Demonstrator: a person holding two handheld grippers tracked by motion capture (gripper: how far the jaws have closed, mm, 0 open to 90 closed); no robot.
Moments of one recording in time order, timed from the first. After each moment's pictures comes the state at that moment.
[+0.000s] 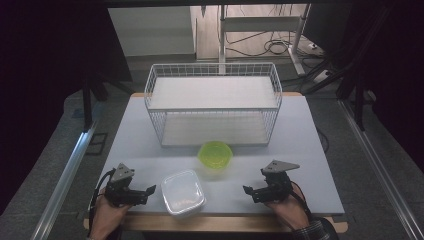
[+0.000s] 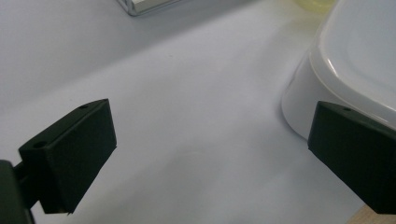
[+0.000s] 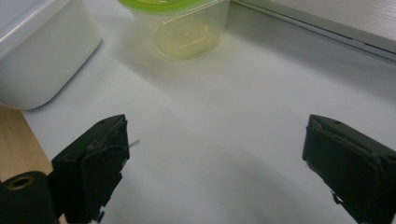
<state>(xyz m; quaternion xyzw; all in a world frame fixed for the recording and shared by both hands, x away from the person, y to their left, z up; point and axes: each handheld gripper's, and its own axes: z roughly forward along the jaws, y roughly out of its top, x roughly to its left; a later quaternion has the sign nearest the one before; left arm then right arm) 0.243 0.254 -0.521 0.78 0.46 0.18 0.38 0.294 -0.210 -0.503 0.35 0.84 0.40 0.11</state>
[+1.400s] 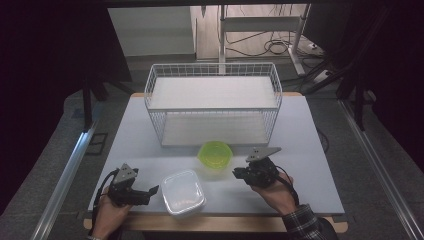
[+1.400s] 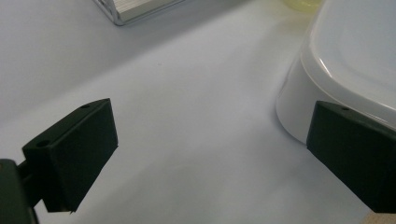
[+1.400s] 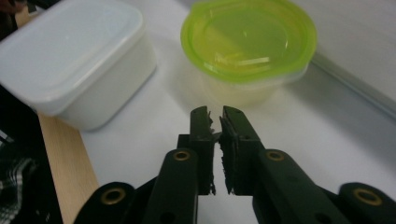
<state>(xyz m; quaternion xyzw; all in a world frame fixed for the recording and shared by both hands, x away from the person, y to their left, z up) 0.246 0.249 -0.527 0.79 0.44 0.19 0.39 0.316 -0.164 -0.466 0.26 0.88 0.40 0.07</state>
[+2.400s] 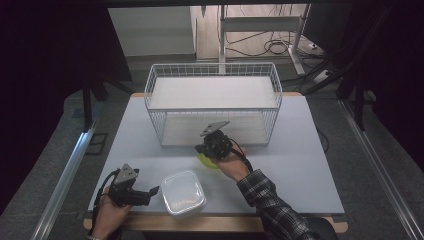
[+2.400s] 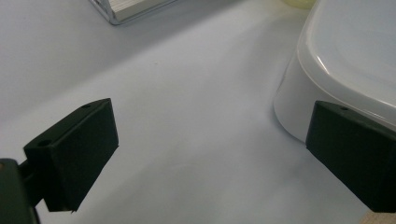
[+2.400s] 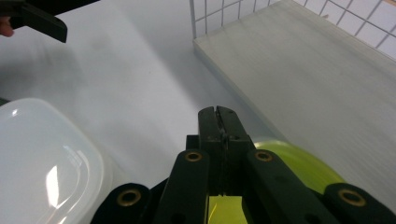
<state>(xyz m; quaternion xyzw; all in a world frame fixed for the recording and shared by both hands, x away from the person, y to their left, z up) 0.246 0.248 -0.527 0.80 0.43 0.18 0.38 0.390 -0.041 -0.470 0.22 0.89 0.39 0.08</state>
